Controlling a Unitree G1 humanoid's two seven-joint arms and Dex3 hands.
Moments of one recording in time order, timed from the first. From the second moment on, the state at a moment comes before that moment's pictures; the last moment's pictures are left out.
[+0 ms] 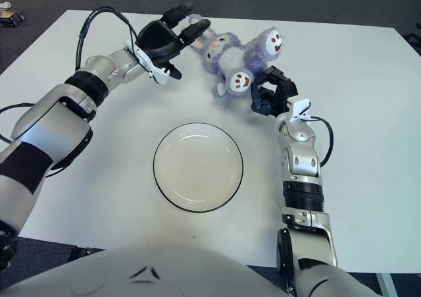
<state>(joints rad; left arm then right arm) -1.27 0.23 -0.73 1.26 1.02 -0.53 0.52 -0.28 -0.23 -0.18 0.07 0.07 0.14 0.12</state>
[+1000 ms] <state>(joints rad) -1.32 0.11 -0.71 1.31 0.94 -0.45 0.40 -0.21 -0.23 -0.16 -0.06 0.14 0.18 0.23</state>
